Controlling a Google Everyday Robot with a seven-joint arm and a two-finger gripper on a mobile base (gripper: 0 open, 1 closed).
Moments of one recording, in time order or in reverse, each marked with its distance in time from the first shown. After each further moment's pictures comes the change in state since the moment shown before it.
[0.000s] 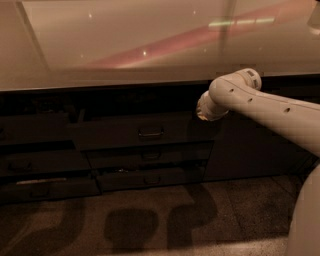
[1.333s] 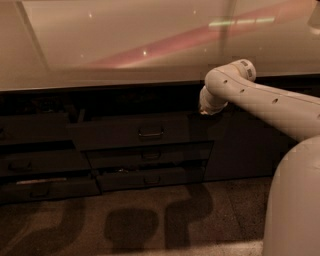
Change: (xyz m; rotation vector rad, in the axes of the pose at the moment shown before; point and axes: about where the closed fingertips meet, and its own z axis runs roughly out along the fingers) arm 0.016 -0.019 0.009 -0.039 0.062 0.035
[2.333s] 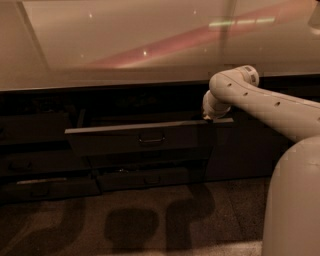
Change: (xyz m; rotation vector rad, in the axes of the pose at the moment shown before) arm 0.010 0.016 0.017 -0.039 -0.022 0.015
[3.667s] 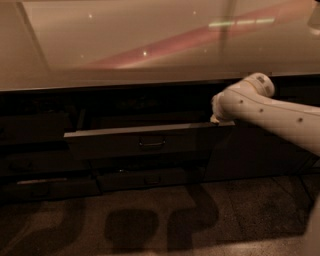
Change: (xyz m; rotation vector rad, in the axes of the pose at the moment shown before) arm 0.017 0.010 -0.037 0.152 0.061 0.121
